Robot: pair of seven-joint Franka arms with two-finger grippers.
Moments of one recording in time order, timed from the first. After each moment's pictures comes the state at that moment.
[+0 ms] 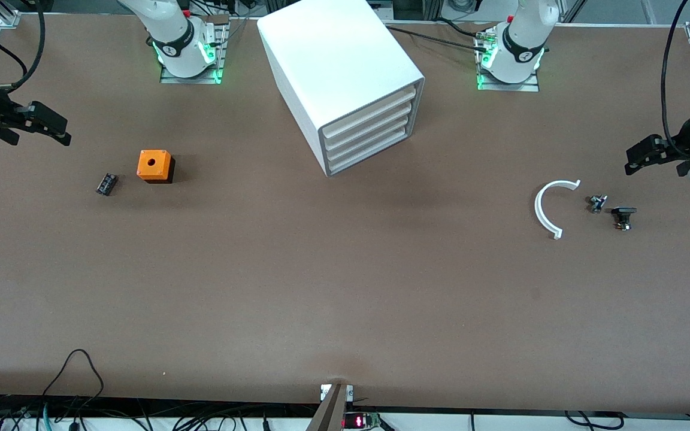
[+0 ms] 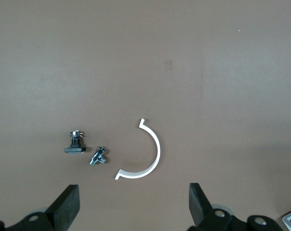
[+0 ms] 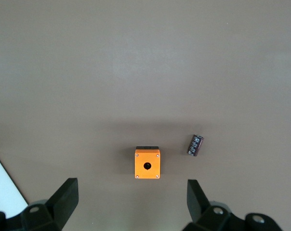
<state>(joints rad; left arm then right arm) 0.05 -0.02 0.02 -1.76 0.03 1.77 0.10 0.06 -0.06 -0.06 -1.71 -0.02 1.64 -0.01</state>
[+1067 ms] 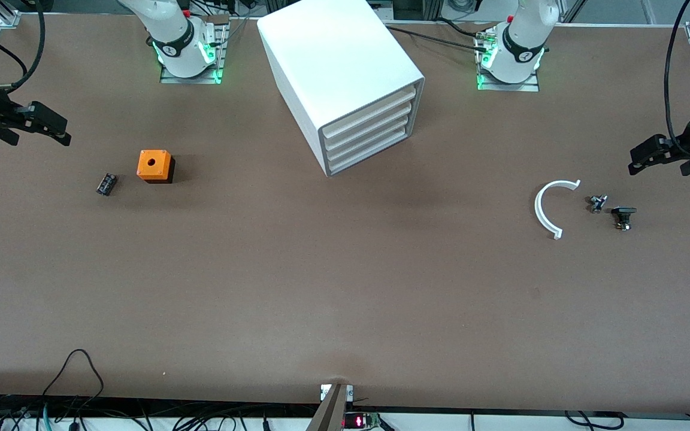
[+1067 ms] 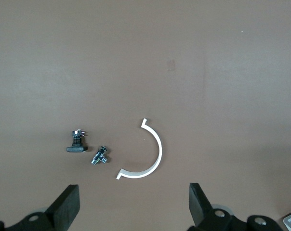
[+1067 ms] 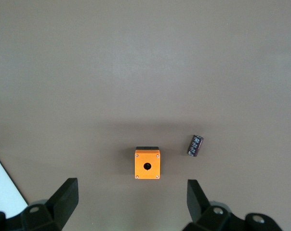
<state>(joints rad) 0.06 -0.01 0.03 -1.76 0.03 1.77 0.10 0.06 -0.06 -0.06 -1.71 -0.02 1.64 -0.01</state>
